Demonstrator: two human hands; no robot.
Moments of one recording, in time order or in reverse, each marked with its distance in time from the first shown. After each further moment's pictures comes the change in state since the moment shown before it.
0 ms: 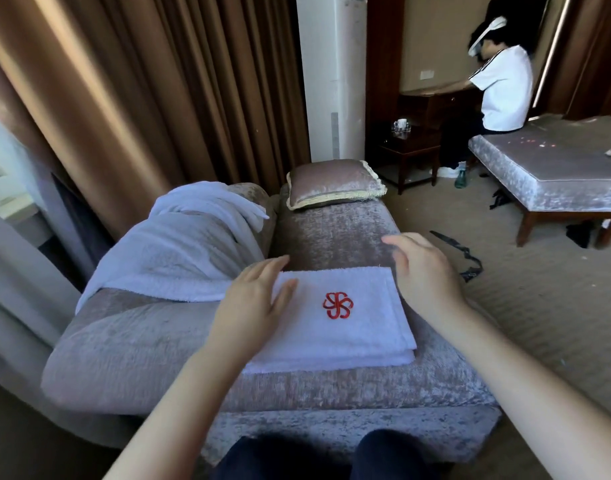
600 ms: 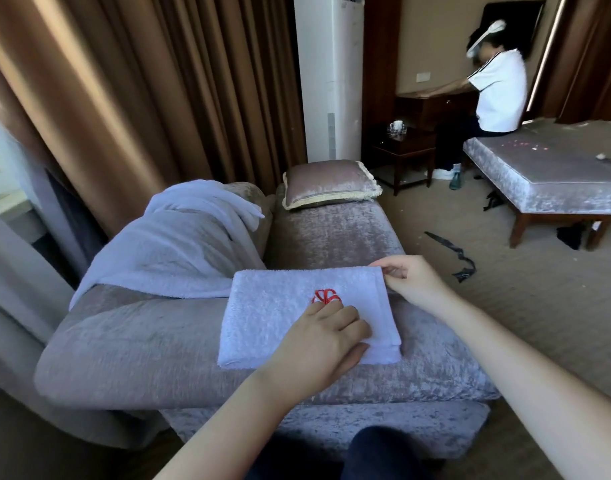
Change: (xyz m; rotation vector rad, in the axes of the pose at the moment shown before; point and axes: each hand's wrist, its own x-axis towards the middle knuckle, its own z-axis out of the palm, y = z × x) left_hand -0.022 0.055 0.054 0.145 -0.004 0.633; right_hand 0.001 0.032 0.009 0.585 -0.376 0.225
